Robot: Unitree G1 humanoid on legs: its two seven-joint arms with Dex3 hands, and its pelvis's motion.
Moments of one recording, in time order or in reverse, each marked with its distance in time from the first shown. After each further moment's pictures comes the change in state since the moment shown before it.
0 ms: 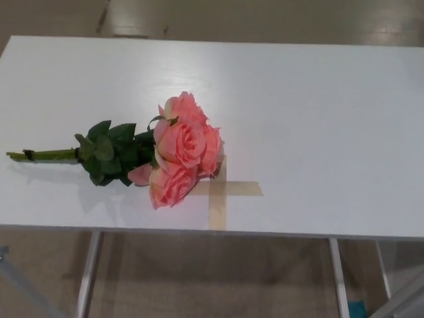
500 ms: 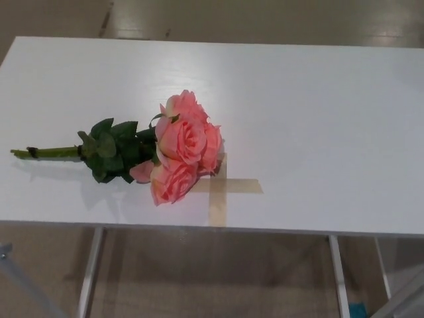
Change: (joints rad) left_arm 0.000 0.024 -0.119 -0.010 0.048 -0.052 -0.016; right_arm 0.004 0.002 -0.004 0.018 -0.006 -0.030 -0.016
